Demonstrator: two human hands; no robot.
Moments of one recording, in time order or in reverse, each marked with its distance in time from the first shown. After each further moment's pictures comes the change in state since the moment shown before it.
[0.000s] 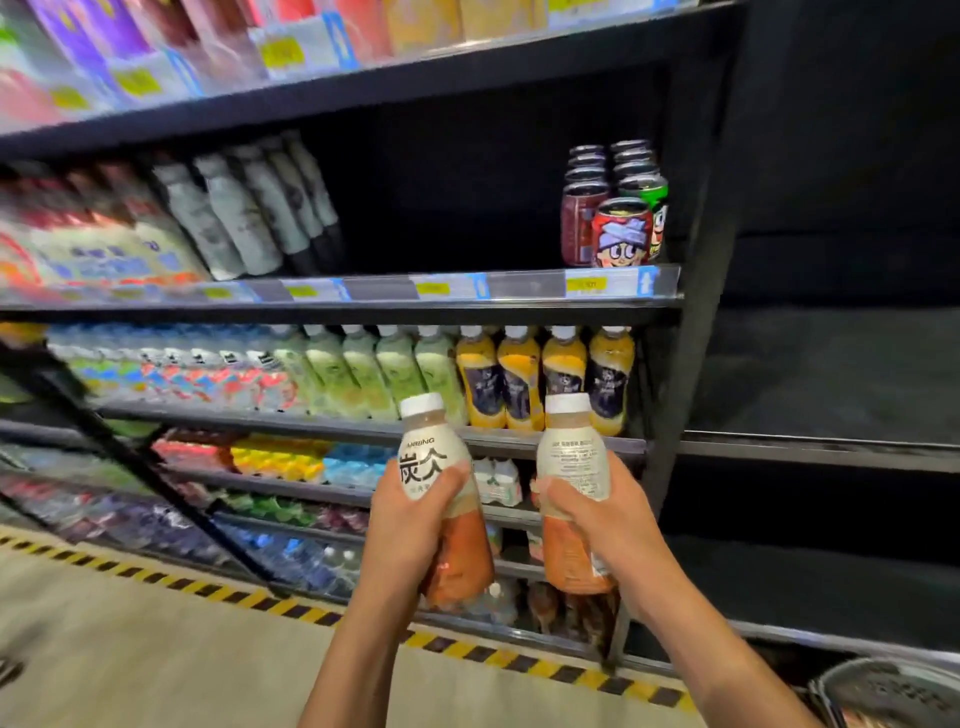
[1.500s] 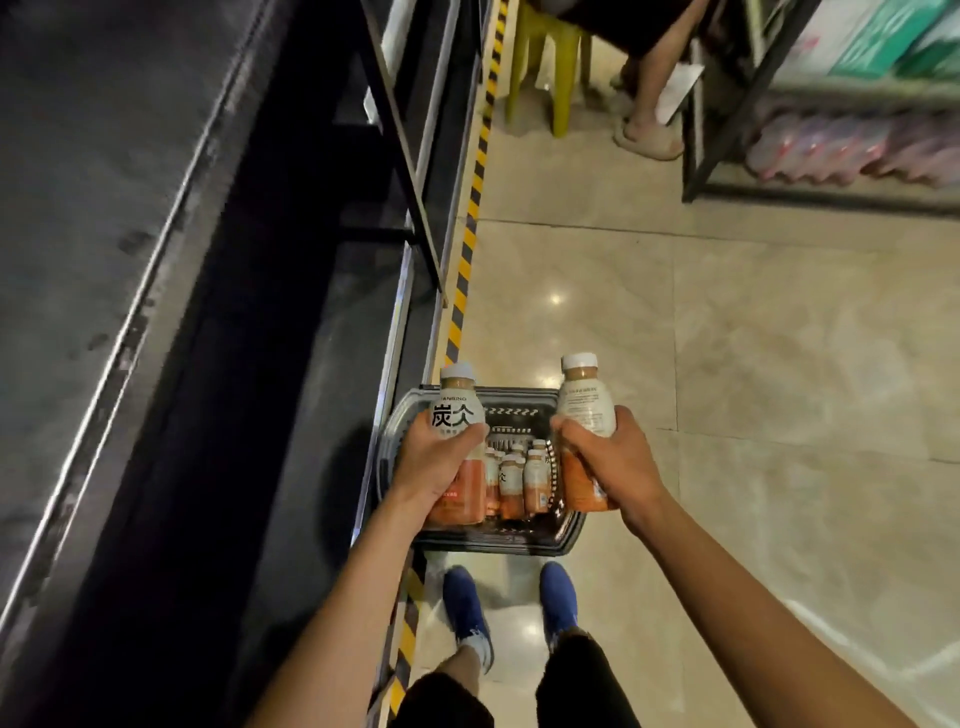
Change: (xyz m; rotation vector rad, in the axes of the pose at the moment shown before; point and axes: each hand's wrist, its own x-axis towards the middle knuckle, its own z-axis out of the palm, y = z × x) left_hand -0.272 -0.205 0.705 0.762 -1.716 -0.220; right_hand -0.209 0.248 -0.563 0.409 1.625 0.594
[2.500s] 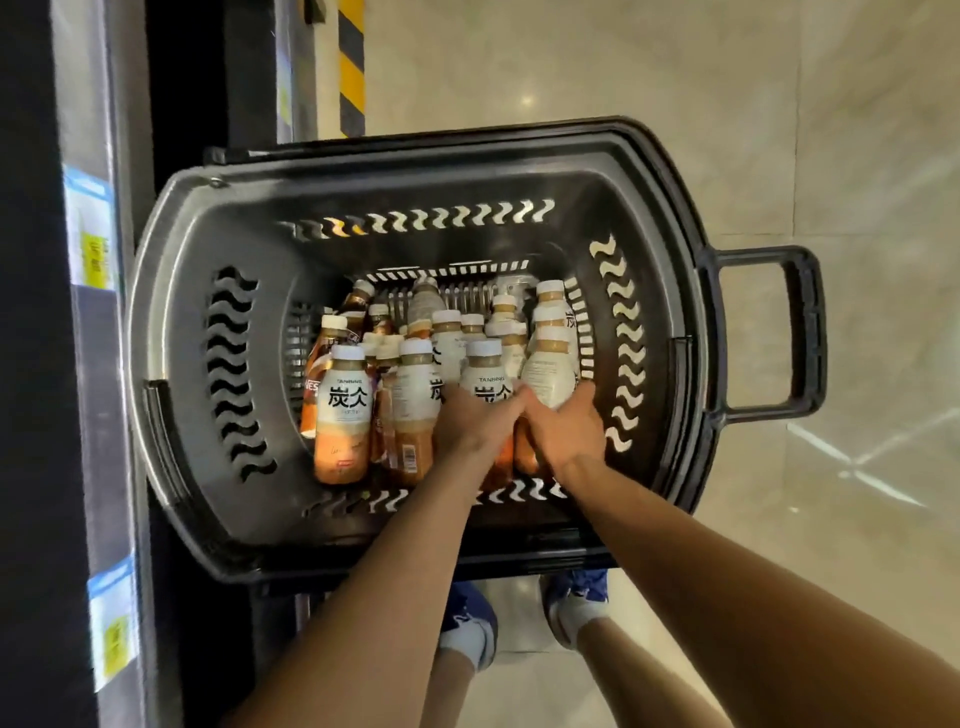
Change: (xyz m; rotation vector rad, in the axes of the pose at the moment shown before) left_hand 0.395 -0.454 0.148 0.527 0.047 -0.385; right_hand 0.329 0.438 0.226 -0.250 0.083 0.451
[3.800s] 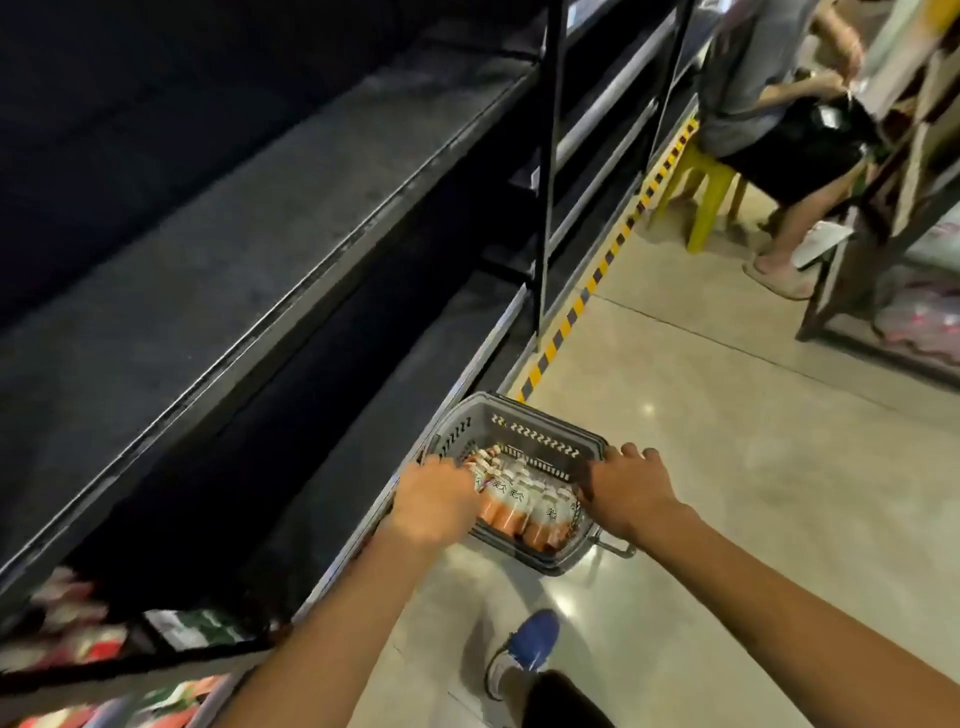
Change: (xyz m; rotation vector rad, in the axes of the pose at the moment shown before) left_hand -0.663 0.041 -0.263 0.888 0.425 0.355; right_hand -0.531 -0.127 -0.414 -1.508 0.142 -1.171
